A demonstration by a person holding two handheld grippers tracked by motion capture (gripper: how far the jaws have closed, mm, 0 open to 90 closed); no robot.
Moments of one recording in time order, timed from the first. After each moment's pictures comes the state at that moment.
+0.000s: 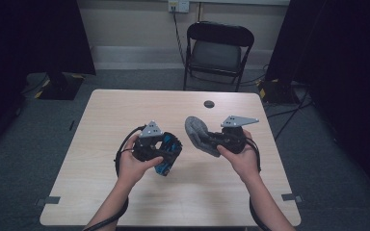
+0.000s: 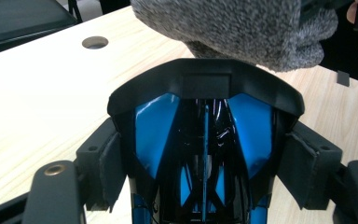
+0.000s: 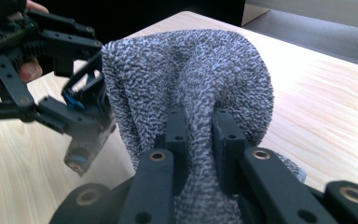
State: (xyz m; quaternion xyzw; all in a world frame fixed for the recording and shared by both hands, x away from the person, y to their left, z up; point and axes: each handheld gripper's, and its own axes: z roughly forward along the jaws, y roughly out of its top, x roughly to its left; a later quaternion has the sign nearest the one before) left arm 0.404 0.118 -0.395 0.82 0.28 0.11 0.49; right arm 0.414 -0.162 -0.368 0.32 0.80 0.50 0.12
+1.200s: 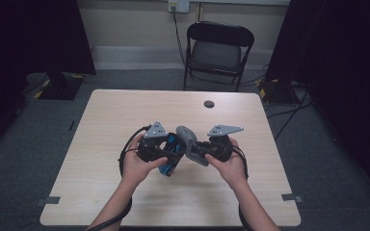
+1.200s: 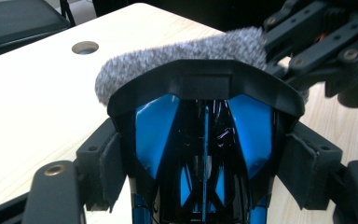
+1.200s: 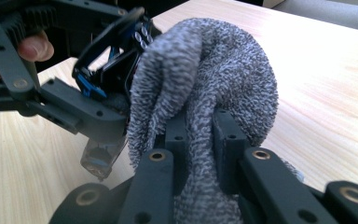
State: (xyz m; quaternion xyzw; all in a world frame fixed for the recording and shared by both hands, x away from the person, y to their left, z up) left arm 0.402 0.107 -0.390 0.82 0.27 0.11 0.49; right arm 0.407 -0.133 -0.399 0.31 0.81 0.50 0.09
